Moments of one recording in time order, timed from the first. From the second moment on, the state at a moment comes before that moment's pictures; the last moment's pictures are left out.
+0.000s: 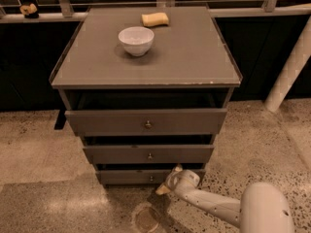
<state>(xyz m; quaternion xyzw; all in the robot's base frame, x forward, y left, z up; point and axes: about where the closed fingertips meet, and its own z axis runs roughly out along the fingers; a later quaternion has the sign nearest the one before) 0.653 -0.099 0.141 -0.41 0.86 0.00 0.30</state>
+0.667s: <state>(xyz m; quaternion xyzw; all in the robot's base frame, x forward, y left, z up) 0.654 -0.100 0.142 -0.42 0.86 0.00 0.31</state>
